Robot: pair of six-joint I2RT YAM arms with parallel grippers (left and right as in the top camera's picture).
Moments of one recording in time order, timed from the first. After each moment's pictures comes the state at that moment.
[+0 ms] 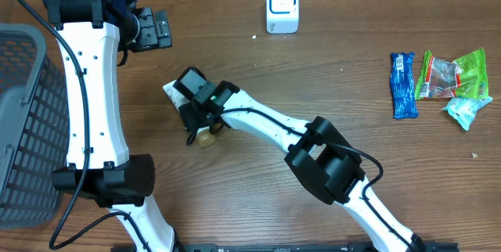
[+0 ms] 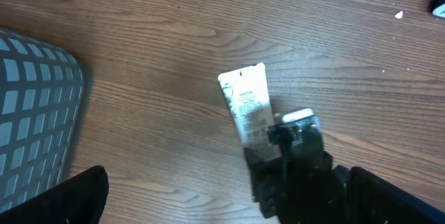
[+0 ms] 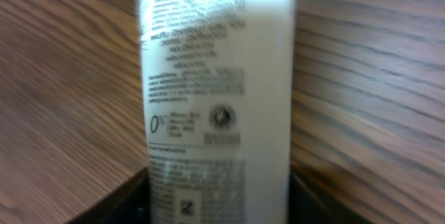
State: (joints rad) left arm 0.01 1.98 2.44 -1.67 -0.12 -0.21; right arm 0.90 2.45 2.02 -0.70 -0.11 0.54
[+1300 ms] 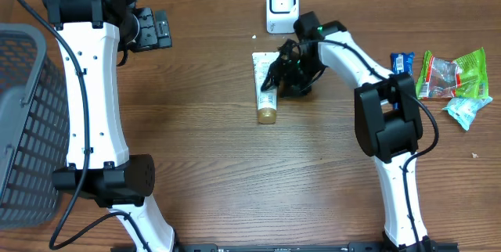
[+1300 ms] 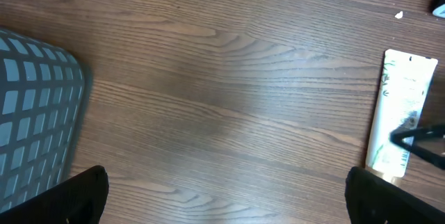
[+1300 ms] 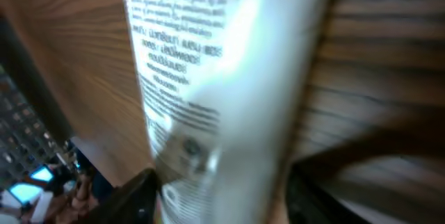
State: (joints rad) left arm 0.01 1.98 2.44 -1.67 -0.12 -0.21; right arm 0.35 2.44 1.94 -1.02 -0.73 0.33
